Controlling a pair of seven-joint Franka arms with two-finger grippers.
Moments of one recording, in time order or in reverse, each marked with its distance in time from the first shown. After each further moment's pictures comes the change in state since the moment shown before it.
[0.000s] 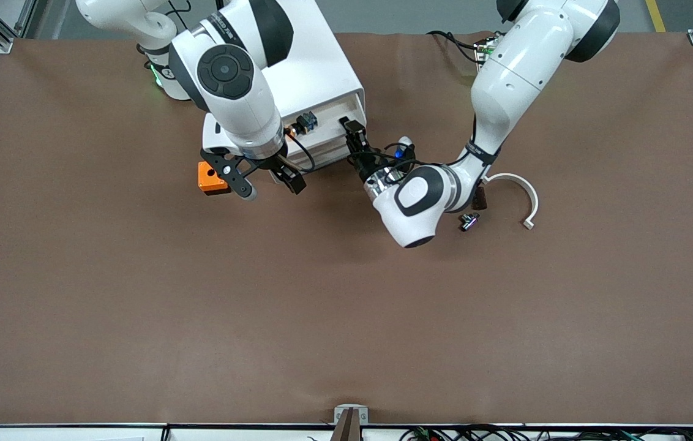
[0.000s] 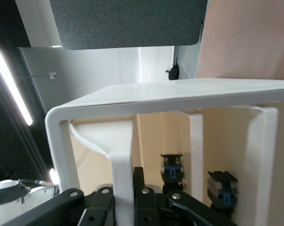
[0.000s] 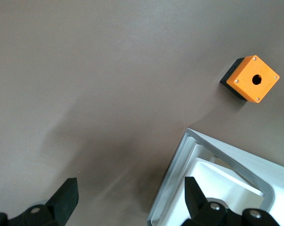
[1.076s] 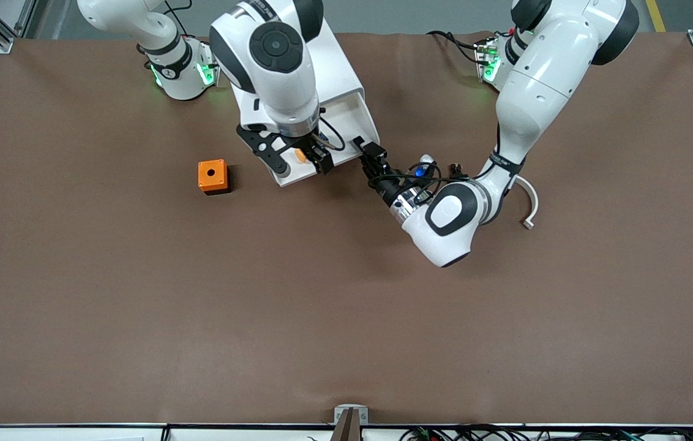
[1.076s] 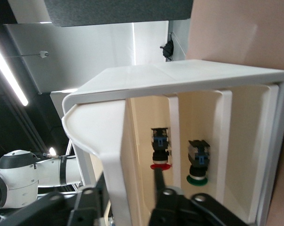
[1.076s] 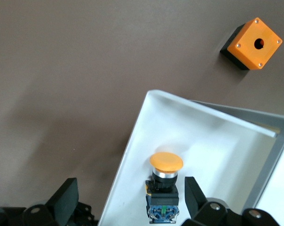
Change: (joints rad) left arm 0.090 0.000 0.009 0.009 -0.004 0.027 0.047; right arm 0.119 0.020 0.000 -0.003 0.000 -0.001 0.129
